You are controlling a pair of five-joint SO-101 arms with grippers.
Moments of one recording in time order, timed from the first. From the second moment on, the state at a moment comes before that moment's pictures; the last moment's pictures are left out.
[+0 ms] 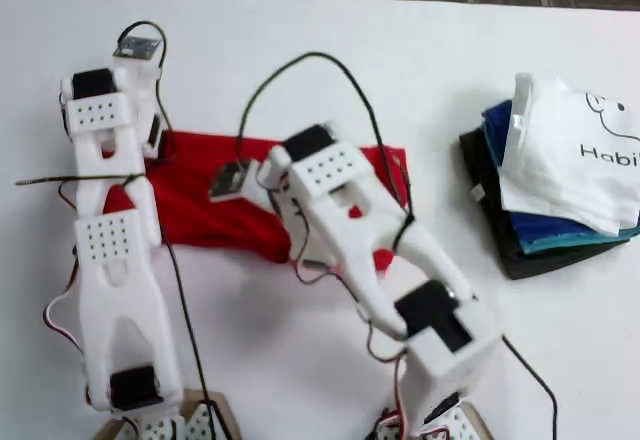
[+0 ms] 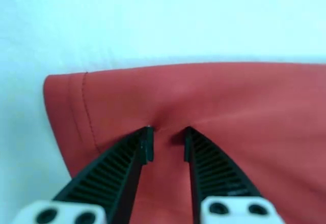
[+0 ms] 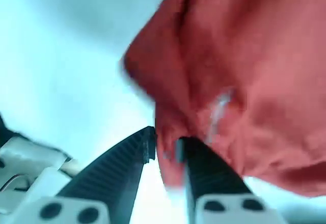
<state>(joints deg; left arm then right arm) -20.2 74.3 -81.9 101.1 -16.4 -35.2 10.5 4.4 96.9 48.0</state>
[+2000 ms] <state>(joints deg) -20.2 74.3 -81.9 101.1 -16.4 -46.2 1.2 13.7 89.1 41.3</state>
